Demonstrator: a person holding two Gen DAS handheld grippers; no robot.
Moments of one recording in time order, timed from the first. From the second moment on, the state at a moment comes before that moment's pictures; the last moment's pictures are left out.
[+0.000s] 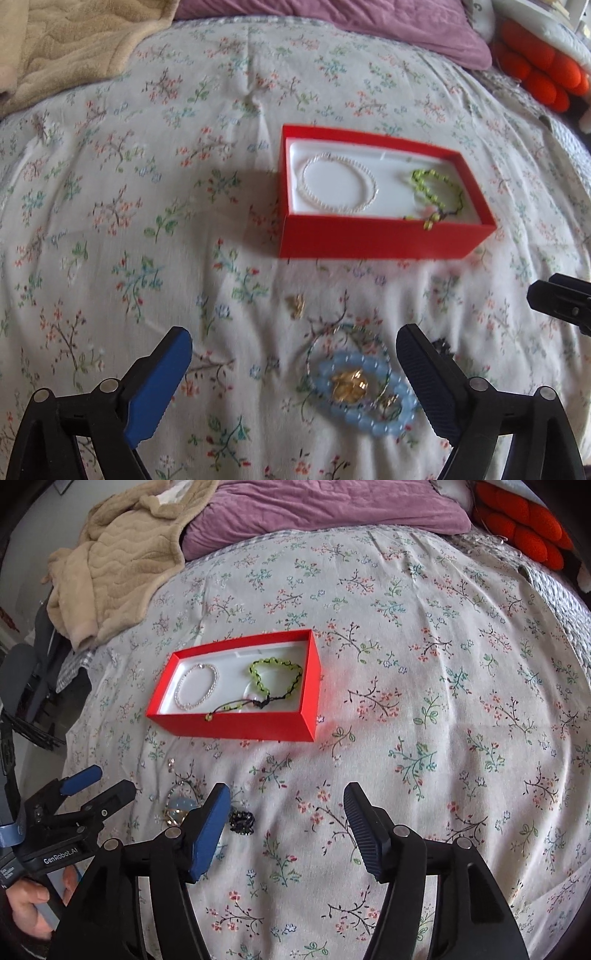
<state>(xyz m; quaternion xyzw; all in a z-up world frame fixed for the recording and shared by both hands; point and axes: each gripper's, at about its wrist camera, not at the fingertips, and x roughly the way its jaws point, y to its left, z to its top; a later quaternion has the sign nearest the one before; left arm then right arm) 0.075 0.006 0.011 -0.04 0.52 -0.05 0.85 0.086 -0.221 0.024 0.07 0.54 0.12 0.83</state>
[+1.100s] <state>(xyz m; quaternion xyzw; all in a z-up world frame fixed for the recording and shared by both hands) 0.077 0.040 -0.018 -0.09 0.57 -0.08 0.81 0.071 -0.203 -0.011 0.00 0.59 0.13 0.80</state>
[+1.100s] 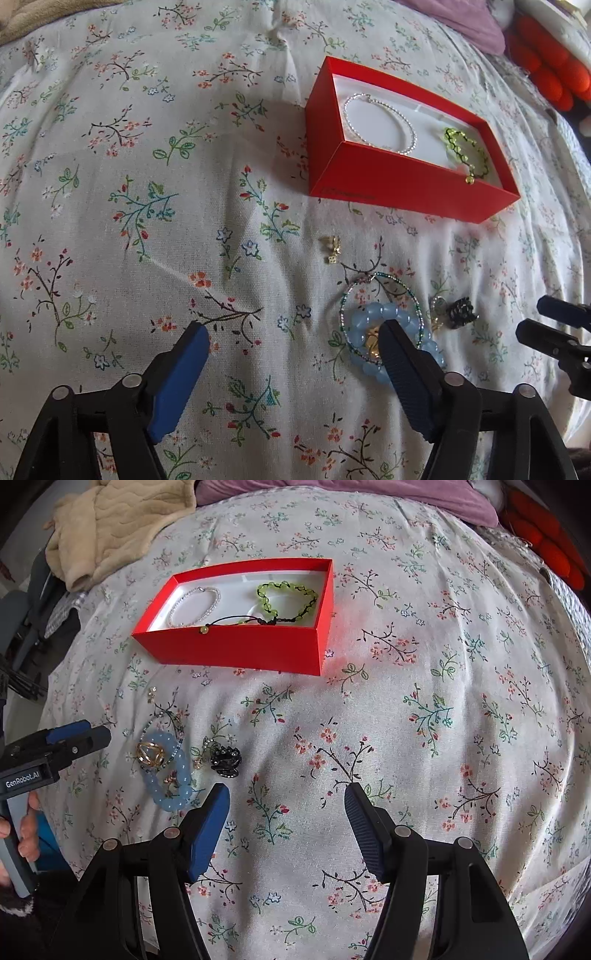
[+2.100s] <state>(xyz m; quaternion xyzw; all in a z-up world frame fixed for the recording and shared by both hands) 0.117 -0.013 -0.050 -0.05 0.59 -0.10 0.80 0.075 -0.205 -0.027 0.01 0.61 0.13 0.78</state>
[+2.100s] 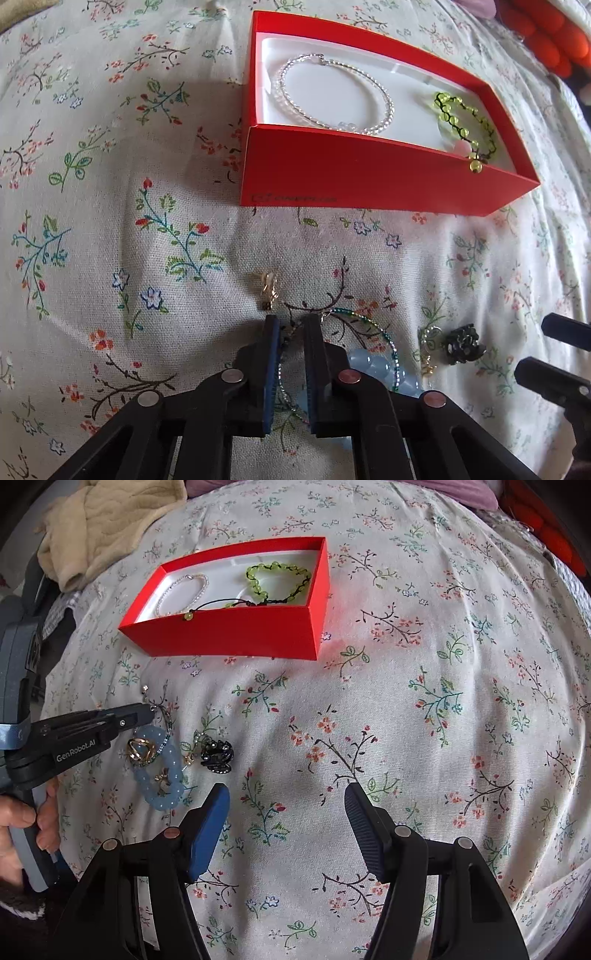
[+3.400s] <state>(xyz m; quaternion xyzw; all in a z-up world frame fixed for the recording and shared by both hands) 0.073 0.074 -0.043 -0.05 0.58 -0.04 0.81 0.085 -0.088 -0.054 -0.05 0.59 0.18 0.79</state>
